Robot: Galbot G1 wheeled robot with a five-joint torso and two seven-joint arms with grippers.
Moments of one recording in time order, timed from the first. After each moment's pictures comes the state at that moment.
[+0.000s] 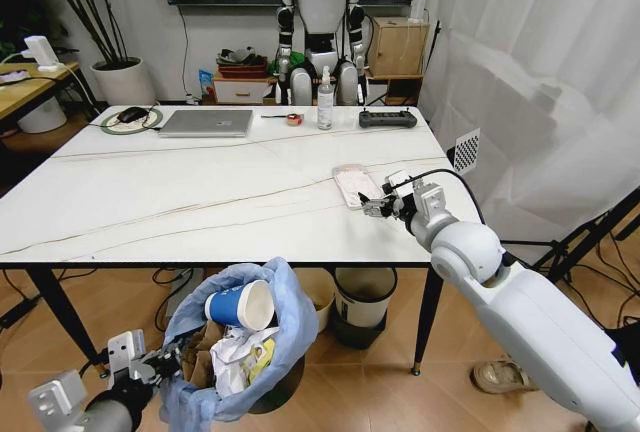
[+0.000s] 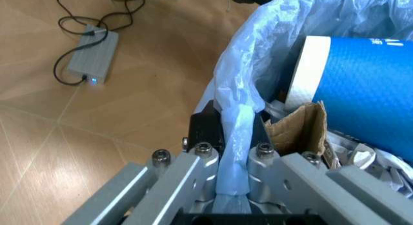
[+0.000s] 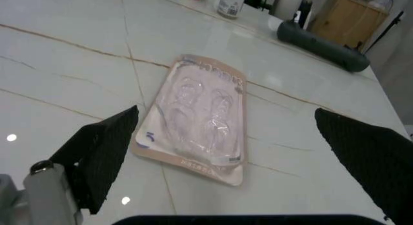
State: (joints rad) left arm 2.01 -1.16 -0.83 -2.50 -1.06 0.49 -0.38; right arm -0.66 0.95 -0.03 1.86 0.51 -0.64 0.16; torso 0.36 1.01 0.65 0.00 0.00
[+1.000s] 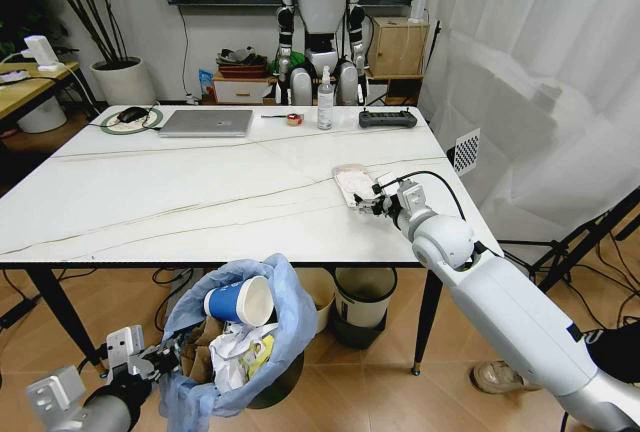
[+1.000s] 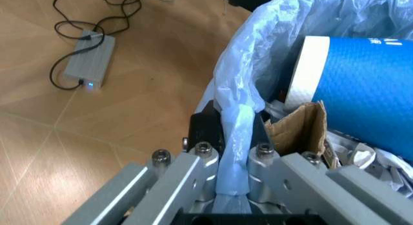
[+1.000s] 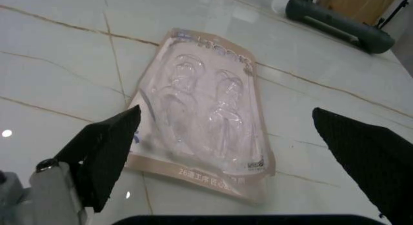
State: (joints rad) left arm 1.99 -1.14 -0.84 -2.50 -1.08 0.49 -0.38; right arm -0.61 1.04 -0.08 1.68 0.46 -0.59 0.15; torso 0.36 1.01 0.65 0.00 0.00
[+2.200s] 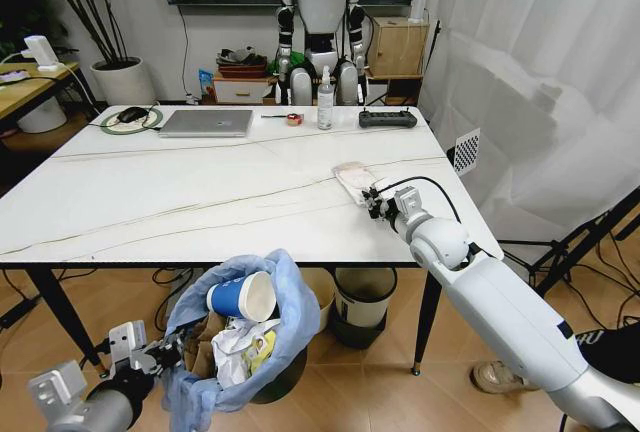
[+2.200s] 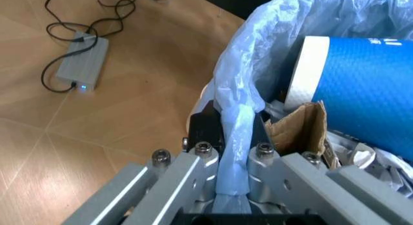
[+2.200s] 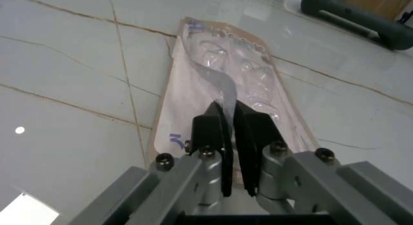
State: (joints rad) left arm 1.97 -1.13 -0.84 -2.50 -1.10 0.49 -0.38; right arm -0.60 1.04 -0.08 1.62 0.44 -0.54 0.08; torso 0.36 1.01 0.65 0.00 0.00
